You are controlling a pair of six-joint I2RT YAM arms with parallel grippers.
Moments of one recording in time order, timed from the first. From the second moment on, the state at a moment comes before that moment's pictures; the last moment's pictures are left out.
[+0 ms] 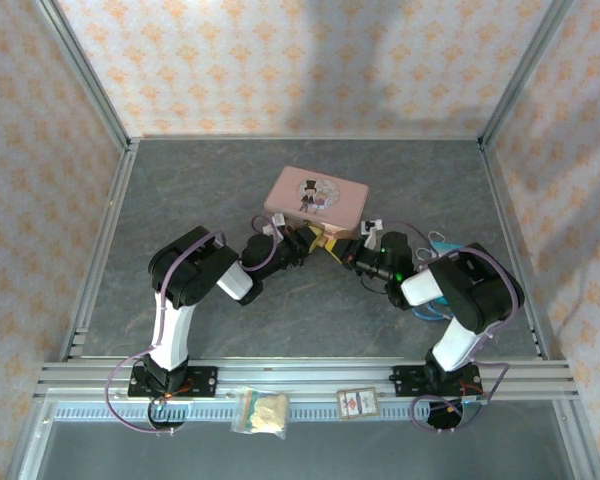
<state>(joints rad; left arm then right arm) -0.61 2.04 0.66 1.32 0.24 -1.56 0.42 1.70 0.40 1.04 -0.57 1.18</state>
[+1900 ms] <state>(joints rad) -0.61 2.12 0.70 1.51 0.25 -1.38 0.42 1.88 0.46 1.42 -0.60 2.02</state>
